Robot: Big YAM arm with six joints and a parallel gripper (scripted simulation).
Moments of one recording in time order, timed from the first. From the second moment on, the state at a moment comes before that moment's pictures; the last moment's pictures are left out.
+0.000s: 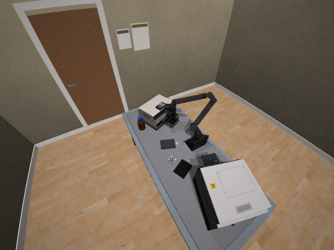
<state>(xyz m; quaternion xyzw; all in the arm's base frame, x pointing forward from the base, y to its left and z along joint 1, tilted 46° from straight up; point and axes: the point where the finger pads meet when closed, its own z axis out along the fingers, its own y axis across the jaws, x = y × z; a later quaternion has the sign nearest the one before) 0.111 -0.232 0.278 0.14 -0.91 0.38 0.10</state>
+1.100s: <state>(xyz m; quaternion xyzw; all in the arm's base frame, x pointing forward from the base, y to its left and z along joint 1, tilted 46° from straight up) 0.111 -0.237 0.278 0.14 -0.91 0.38 0.10</state>
